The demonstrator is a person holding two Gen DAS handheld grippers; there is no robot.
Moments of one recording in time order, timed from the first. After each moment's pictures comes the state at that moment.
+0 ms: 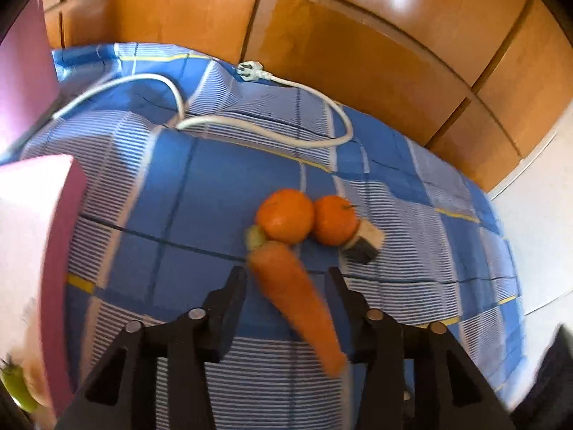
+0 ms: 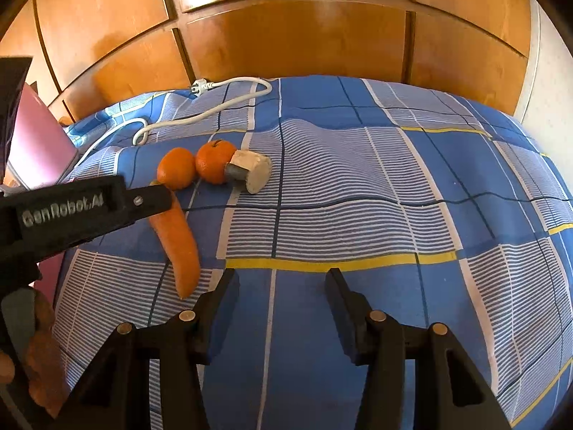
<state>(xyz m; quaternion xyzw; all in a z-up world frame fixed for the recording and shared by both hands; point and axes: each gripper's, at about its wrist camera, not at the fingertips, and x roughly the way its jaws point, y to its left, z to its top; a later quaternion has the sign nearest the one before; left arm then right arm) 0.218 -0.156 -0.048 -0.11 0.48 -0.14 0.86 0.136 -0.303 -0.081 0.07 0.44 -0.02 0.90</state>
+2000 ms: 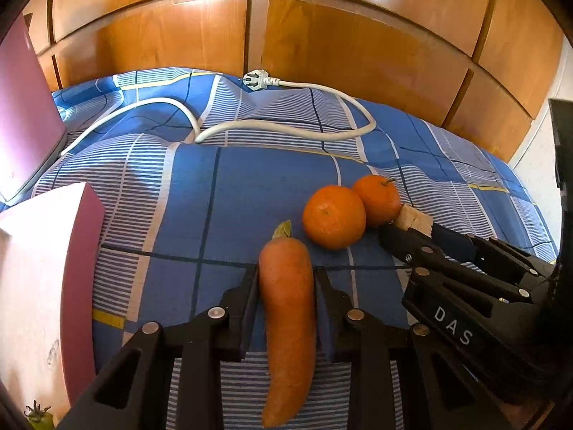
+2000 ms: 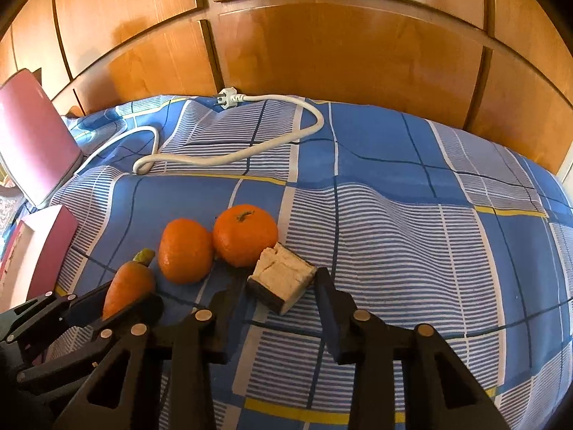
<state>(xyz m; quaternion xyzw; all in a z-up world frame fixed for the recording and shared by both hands) 0.220 -0.137 -0.071 -0.01 0.44 -0.12 0.89 0.224 -0.284 -0.079 0.02 0.42 0.04 0.90</state>
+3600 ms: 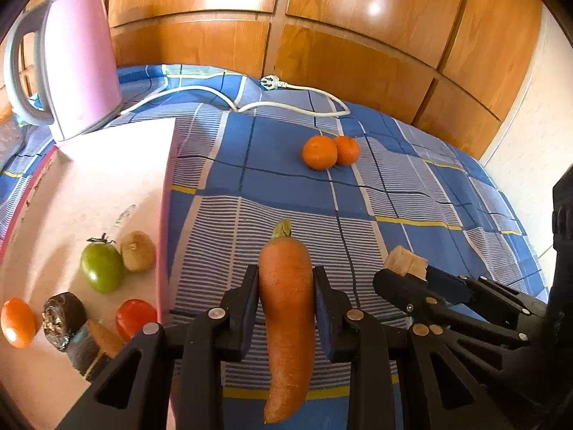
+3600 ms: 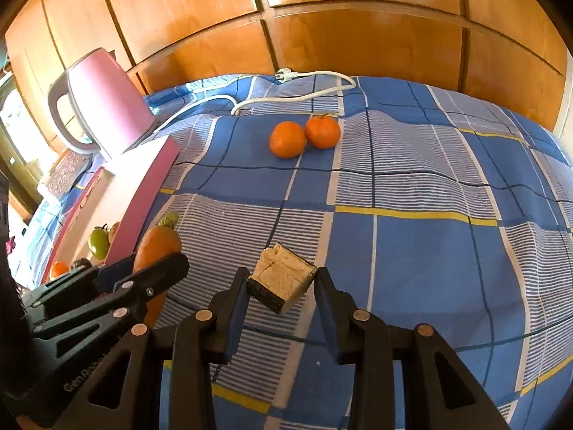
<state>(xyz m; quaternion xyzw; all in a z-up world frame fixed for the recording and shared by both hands) 0.093 -0.088 -0.041 -0.04 0.43 -0.13 0.89 0.083 -0.253 -0.061 0.05 0.44 0.09 0.89</state>
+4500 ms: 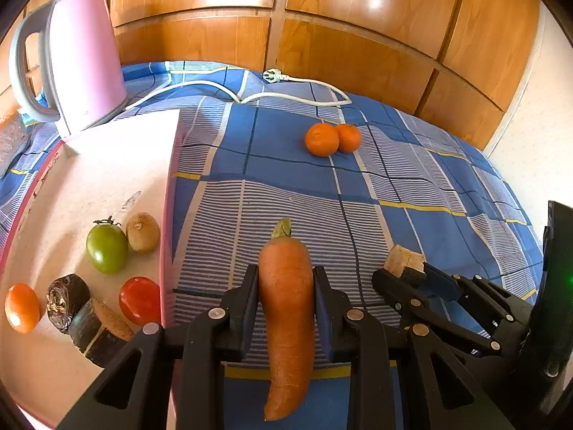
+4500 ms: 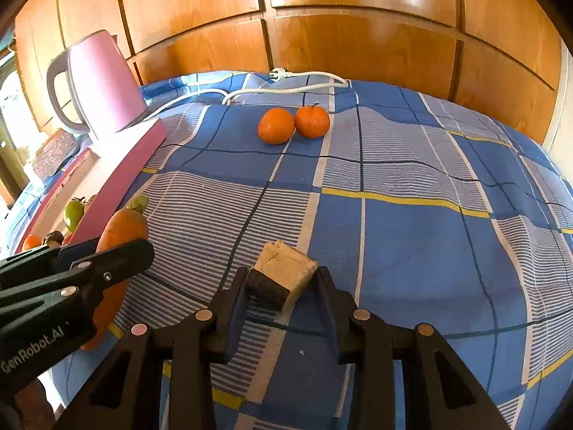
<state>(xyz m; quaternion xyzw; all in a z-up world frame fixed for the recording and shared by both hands) 0.080 -0.089 -0.047 -0.03 0.43 -0.13 0.89 0.067 -0.254 -0.086 0.01 0.41 0.07 0.91</state>
